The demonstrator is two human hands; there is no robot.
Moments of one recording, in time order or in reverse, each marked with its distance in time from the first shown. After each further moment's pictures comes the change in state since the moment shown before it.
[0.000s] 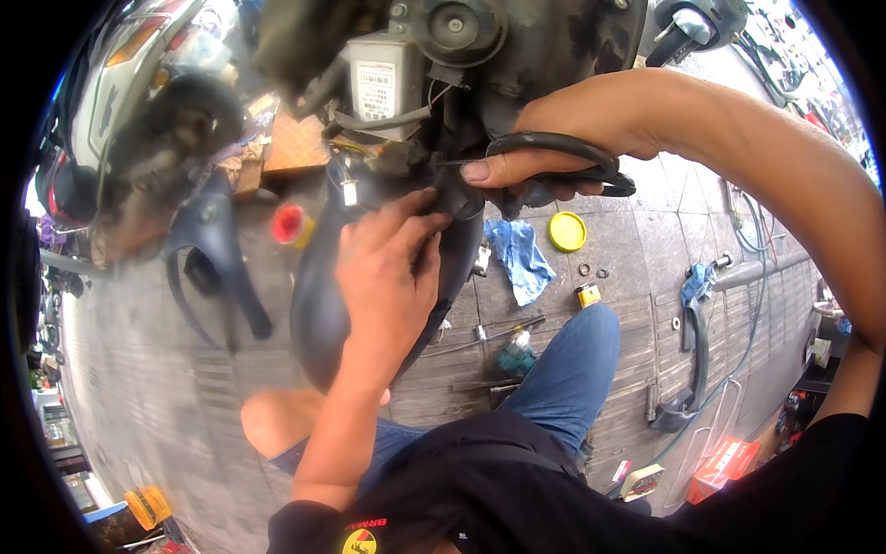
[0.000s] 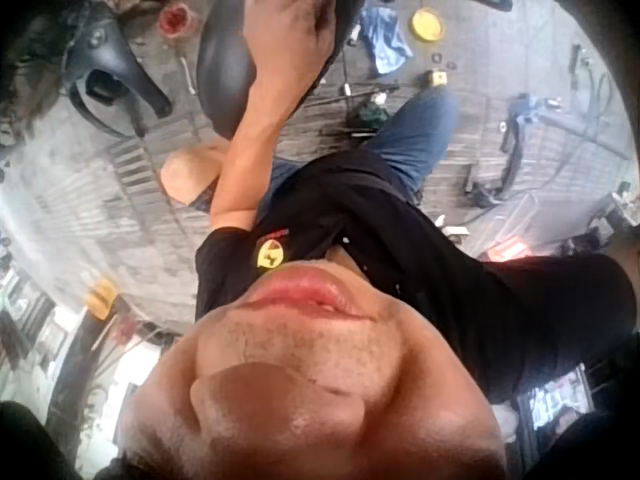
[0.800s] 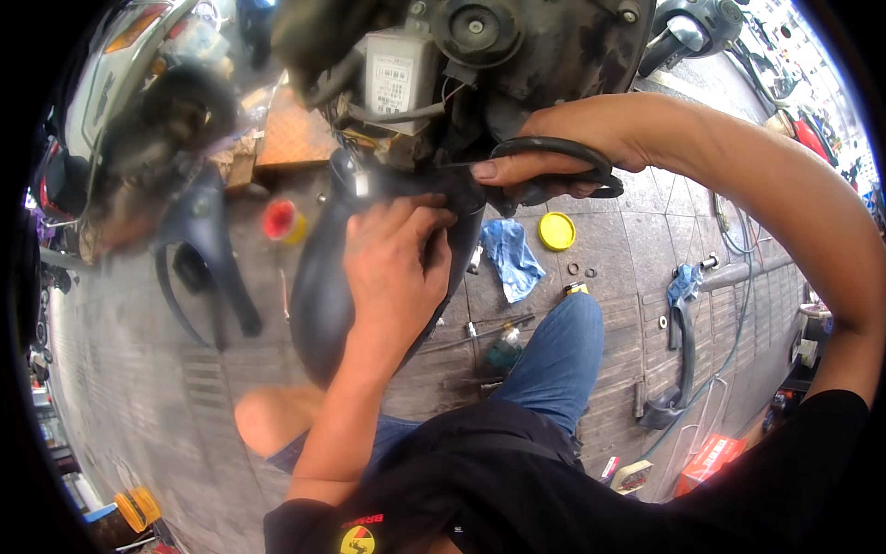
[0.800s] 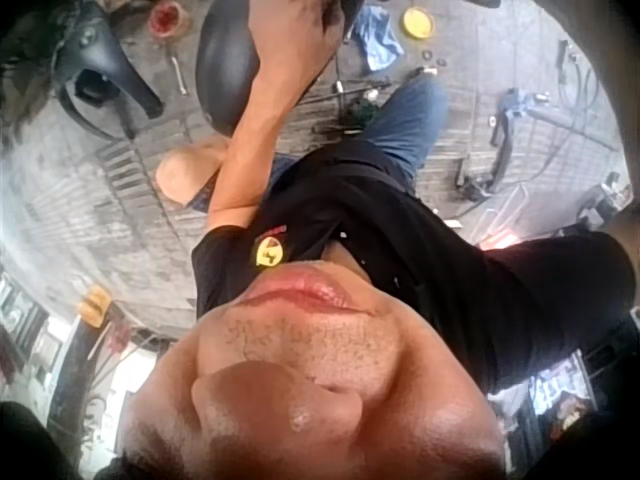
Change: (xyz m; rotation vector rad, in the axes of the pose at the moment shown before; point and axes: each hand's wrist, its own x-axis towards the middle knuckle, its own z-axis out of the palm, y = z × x) left_hand 0.000 0.000 -0.002 -0.056 -0.013 -0.025; right_hand 0.005 0.001 0.006 0.109 0.007 -0.006
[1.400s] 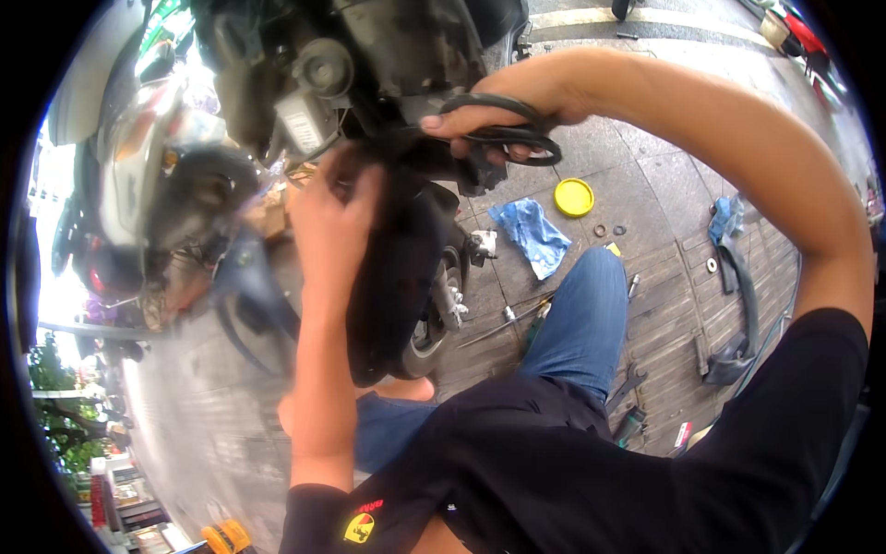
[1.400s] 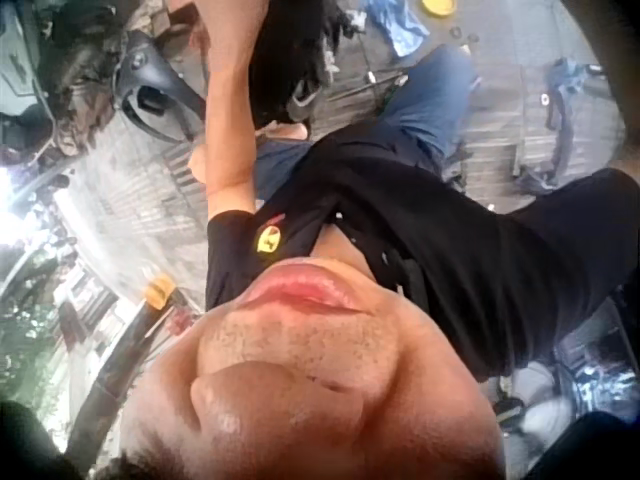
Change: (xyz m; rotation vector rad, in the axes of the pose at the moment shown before) left_hand 0.055 0.024 -0.006 -0.035 -0.087 -0.129; right_hand -0.020 0.084 0.029 0.460 0.146 -0.241
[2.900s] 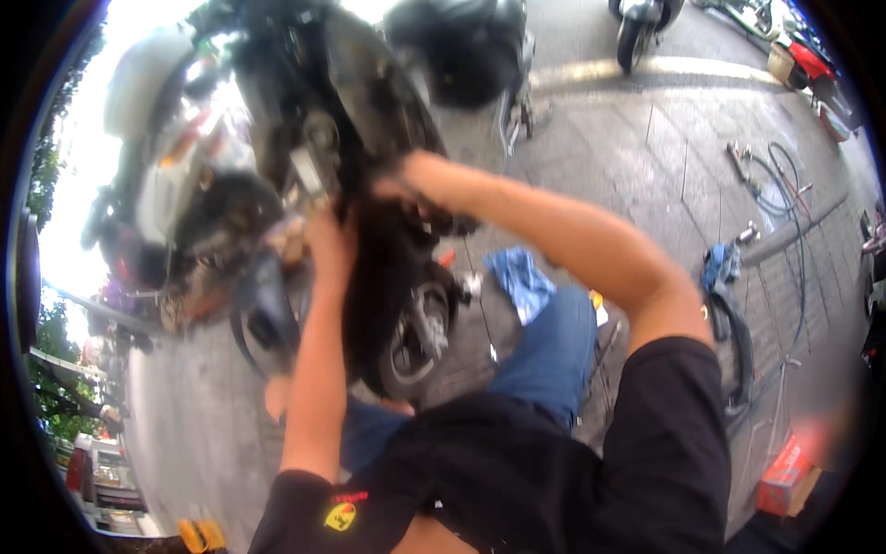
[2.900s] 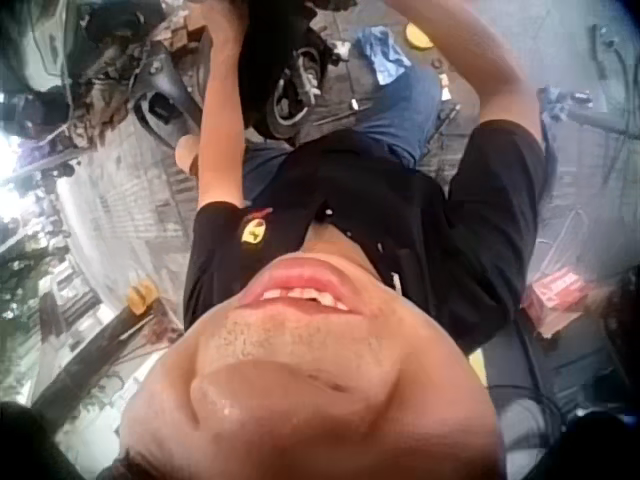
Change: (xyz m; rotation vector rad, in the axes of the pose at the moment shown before) left_hand -0.002 -0.046 0.035 0.329 0.178 0.131; right_hand 0.049 0.026 0.044 0.236 0.277 -0.450
